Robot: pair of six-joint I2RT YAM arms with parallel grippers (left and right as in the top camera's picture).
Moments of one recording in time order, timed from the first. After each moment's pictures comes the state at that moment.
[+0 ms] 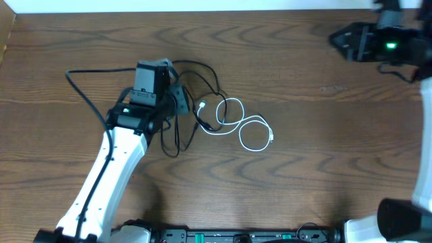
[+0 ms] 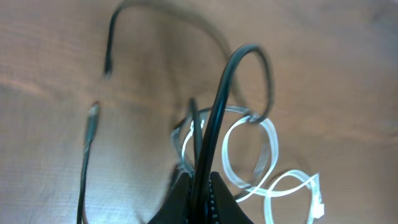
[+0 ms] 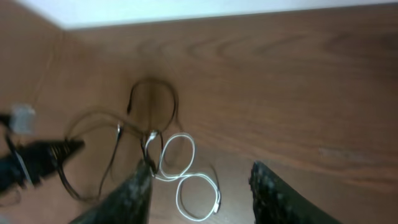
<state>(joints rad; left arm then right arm) -0.22 1.36 1.09 -0.62 0.10 -0.43 -0.07 1.65 1.98 -1.21 -0.57 0.01</state>
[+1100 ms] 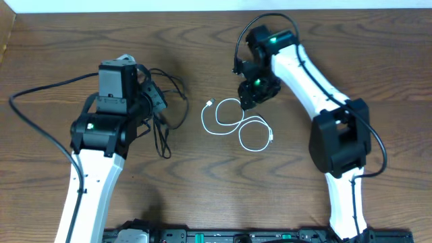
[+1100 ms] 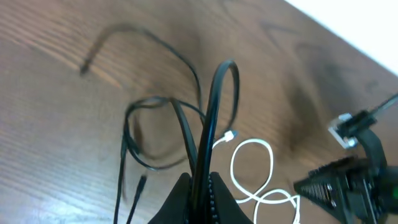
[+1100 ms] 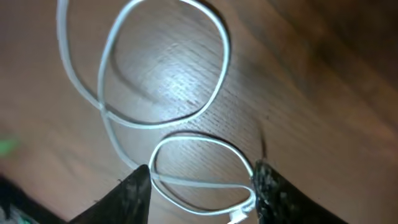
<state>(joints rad) -0.12 1.22 1.23 -0.86 0.02 -0.57 0.43 2.27 1.97 -1.29 -0.29 -0.10</state>
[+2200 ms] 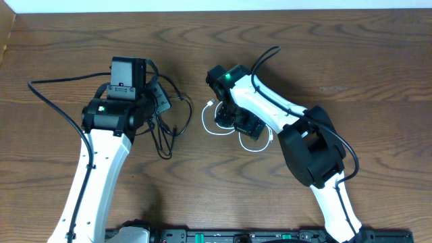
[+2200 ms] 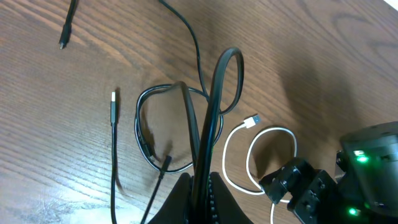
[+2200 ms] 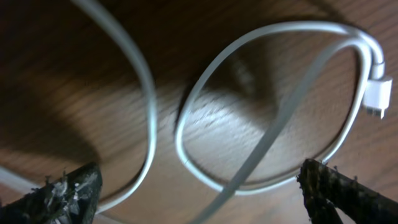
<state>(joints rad) -0.12 1.33 1.23 -0.89 0.02 -0.56 0.67 2.30 1.82 -1.25 -0.01 1.20</state>
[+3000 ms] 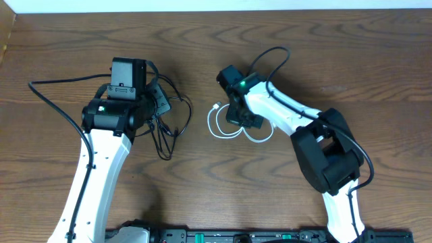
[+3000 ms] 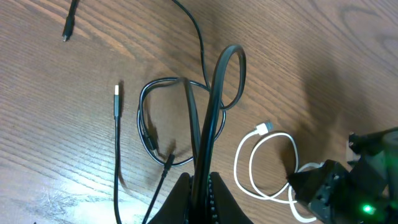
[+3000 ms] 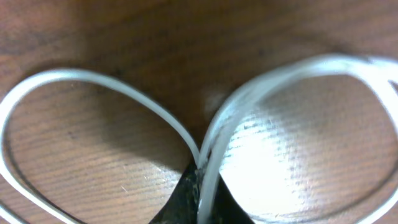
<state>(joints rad) -0.12 1.33 1.23 -0.92 0.02 -0.56 0.62 2.19 1.59 -0.92 0.03 0.94</state>
